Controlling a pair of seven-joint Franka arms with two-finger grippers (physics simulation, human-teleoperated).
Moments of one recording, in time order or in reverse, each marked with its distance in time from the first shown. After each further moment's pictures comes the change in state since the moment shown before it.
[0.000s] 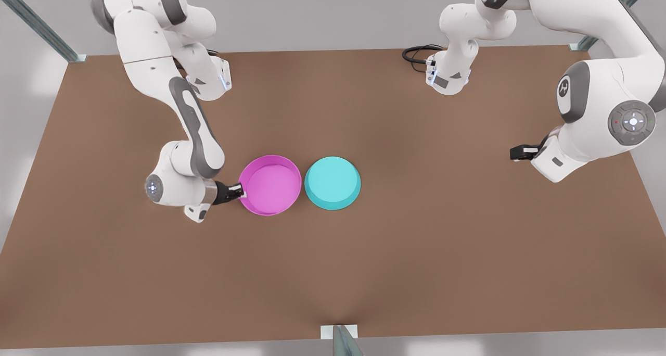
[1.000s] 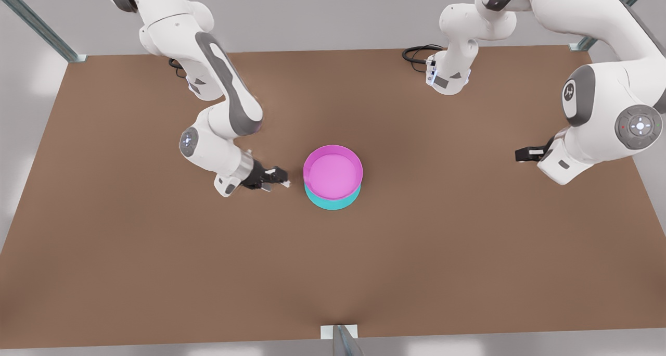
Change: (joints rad) left arm -0.001 0.007 0.031 0.003 -0.001 -0.002 -0.003; right arm 0.235 -0.187 -0.078 -0.039 0.063 0.219 0.367
